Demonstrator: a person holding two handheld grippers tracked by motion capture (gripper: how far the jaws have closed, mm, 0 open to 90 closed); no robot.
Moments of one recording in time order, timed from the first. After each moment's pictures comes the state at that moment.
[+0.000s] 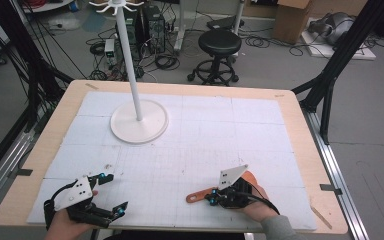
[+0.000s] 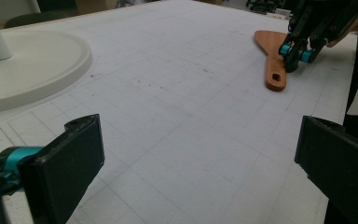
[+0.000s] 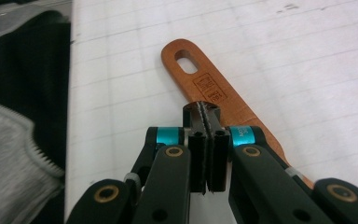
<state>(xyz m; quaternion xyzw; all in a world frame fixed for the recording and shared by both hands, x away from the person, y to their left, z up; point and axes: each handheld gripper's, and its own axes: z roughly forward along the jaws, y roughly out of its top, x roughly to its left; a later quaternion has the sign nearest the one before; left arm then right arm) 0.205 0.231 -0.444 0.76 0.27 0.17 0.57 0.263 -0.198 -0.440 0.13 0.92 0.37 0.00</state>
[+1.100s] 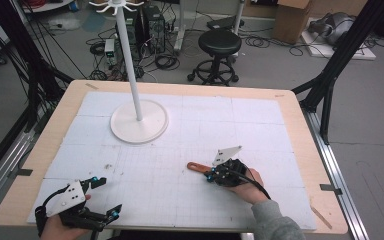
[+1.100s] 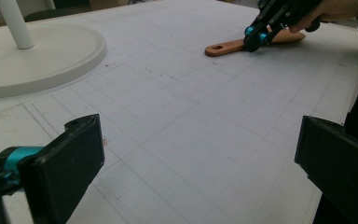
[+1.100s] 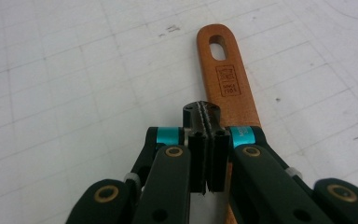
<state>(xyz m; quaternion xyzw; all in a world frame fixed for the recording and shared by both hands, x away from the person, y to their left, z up) 0.193 0.242 -0.446 0.76 0.29 0.18 0.56 0.312 -0.188 -0.436 0.20 0.91 0.35 0.07</state>
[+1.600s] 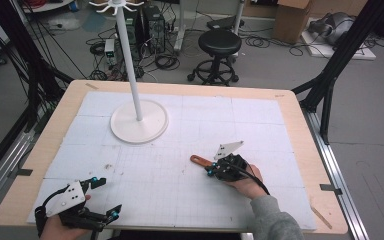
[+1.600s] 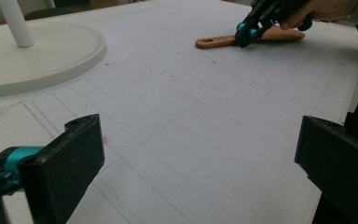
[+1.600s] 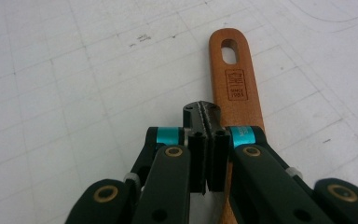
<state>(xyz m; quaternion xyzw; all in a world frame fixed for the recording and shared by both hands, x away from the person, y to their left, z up) 0.193 0.243 -0.446 0.76 0.29 0.18 0.56 0.325 -0.192 -0.438 0.22 0.90 0.36 0.07</state>
